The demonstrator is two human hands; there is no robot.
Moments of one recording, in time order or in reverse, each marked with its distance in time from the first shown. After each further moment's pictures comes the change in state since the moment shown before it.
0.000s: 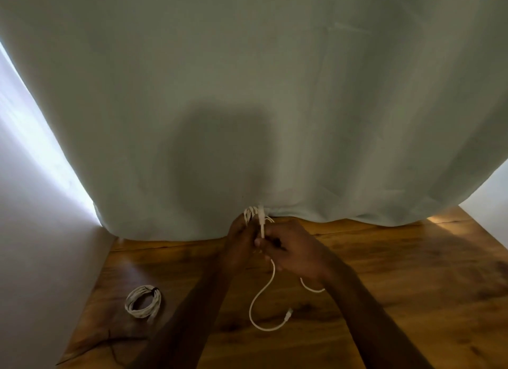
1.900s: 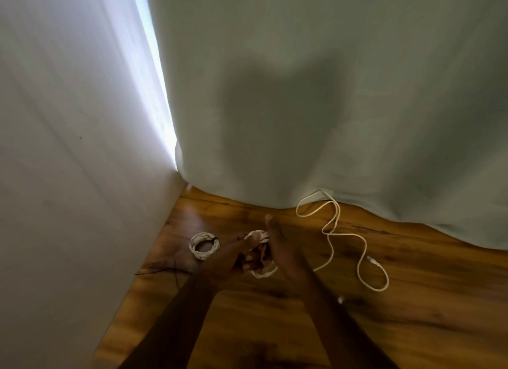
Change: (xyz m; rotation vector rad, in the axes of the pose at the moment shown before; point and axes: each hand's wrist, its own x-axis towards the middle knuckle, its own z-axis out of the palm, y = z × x) left_hand -0.098 -0.040 -0.146 -0.320 -0.102 -0.354; right_hand 0.055 -0.025 0.169 0.492 0.137 0.518
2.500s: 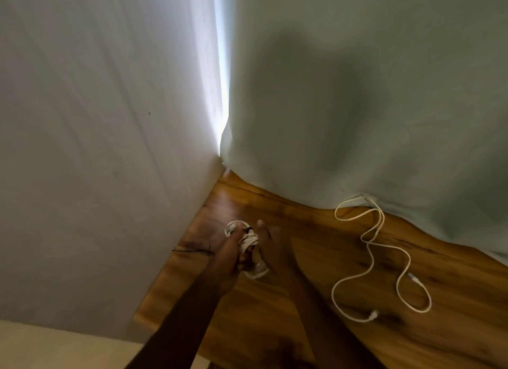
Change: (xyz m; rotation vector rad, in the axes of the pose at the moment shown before) left_hand -0.041 -0.018 -0.067 -0.137 0.545 -0.017; right_hand 0.022 0.020 0.108 -0.212 -0.146 -0.255
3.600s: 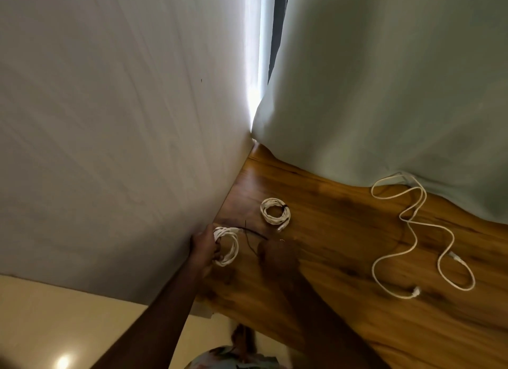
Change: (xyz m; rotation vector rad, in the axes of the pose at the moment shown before) left_hand 0.010 -0.017 -0.163 0.083 0.661 -0.068; right_hand -0.023 0.036 0.114 -0.954 -0.411 0.015
